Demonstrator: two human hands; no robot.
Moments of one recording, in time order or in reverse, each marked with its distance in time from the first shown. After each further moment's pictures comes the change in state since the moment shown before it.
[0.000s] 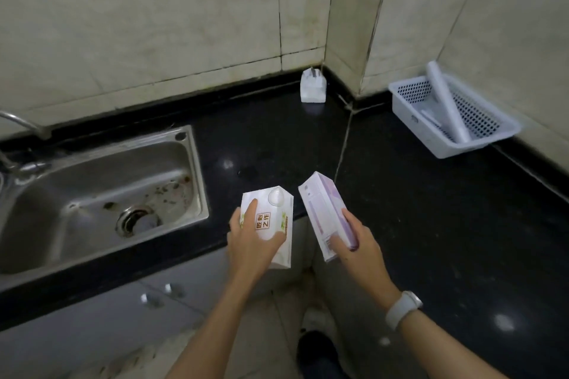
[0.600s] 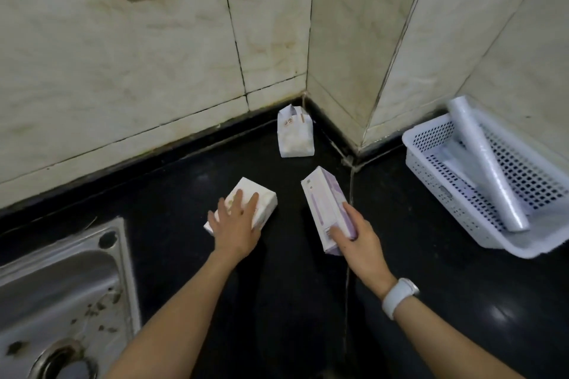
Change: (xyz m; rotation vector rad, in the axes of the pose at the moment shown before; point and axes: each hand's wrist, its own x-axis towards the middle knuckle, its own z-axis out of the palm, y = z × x) left_hand 0.370 0.072 0.080 0.723 -0.259 0.276; right_hand 0.324 -0.029 -0.016 -0.007 0.118 0.167
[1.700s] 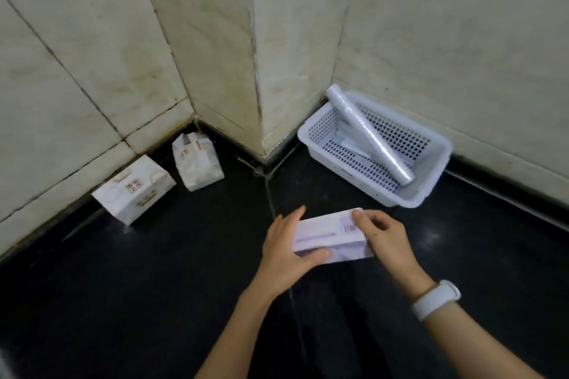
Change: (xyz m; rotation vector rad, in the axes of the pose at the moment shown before) left_hand -0.052 0.183 -0.008 -0.764 -0.409 0.503; right_hand -0.046 0.020 -0.126 0.304 0.476 0.210
